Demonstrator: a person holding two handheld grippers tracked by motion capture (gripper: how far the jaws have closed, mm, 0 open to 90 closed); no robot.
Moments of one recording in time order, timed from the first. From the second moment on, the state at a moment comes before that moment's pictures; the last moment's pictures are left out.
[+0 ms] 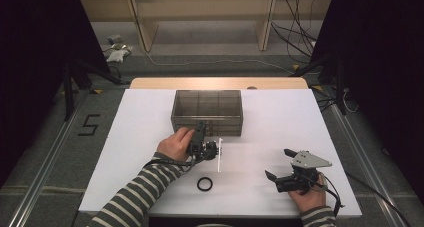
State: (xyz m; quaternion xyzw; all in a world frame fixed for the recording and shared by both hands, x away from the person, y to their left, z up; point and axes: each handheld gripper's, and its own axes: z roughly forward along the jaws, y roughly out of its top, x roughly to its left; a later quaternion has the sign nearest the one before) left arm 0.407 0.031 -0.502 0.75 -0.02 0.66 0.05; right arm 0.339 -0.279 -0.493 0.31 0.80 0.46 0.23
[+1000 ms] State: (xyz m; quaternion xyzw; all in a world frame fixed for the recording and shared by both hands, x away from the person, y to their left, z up) left arm 0.387 0.032 -0.501 0.76 -0.03 0.65 0.05; right arm 0.339 -0.279 -0.494 0.31 0.80 0.46 0.23
